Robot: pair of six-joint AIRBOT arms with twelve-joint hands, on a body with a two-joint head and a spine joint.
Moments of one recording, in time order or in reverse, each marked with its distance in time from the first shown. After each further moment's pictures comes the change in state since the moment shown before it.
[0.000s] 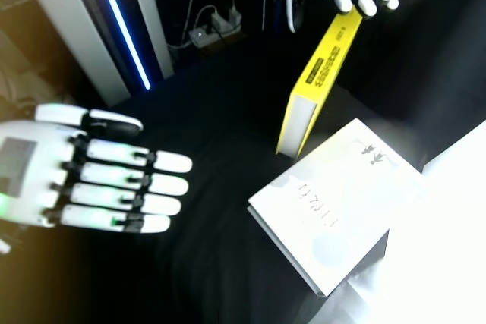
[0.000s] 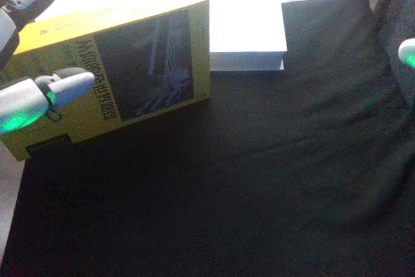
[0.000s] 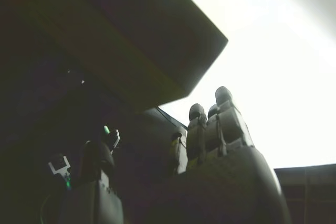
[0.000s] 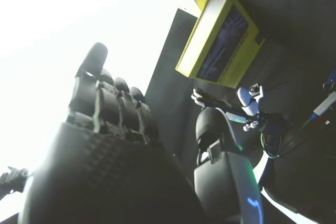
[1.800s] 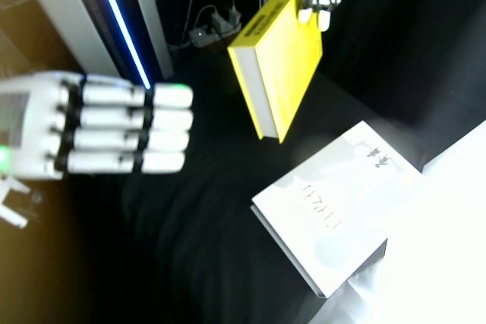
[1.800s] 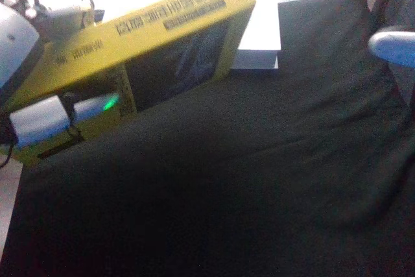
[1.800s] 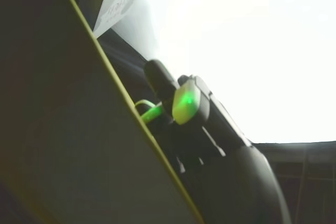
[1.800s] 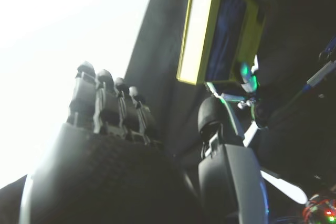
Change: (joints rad) left arm -0.018 -0.053 -0.008 0.070 -0.064 -0.054; right arm 0.154 -0.046 -0.034 -0.166 0.103 0.060
